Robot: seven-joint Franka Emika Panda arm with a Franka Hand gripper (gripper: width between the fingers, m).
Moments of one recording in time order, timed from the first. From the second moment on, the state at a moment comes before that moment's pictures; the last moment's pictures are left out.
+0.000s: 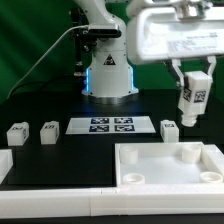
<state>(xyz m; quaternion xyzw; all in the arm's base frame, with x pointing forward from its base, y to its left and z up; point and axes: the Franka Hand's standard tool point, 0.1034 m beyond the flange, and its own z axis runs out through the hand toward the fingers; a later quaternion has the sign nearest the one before) 0.561 0.101 0.154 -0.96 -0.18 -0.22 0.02</state>
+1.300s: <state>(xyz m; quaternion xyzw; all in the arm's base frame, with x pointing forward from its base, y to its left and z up) 0.611 0.116 0.120 -0.96 -0.18 -0.22 0.03</state>
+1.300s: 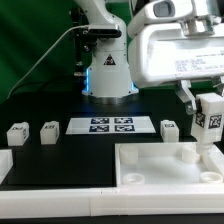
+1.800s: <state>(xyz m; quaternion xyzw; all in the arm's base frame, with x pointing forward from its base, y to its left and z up) 0.617 0.126 0.102 -0.96 -0.18 -0.22 0.04</state>
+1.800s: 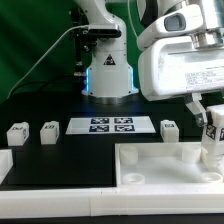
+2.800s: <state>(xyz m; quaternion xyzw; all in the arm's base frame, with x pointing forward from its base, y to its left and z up) 0.628 0.119 0.085 -0.96 -0.17 -0.23 0.04</state>
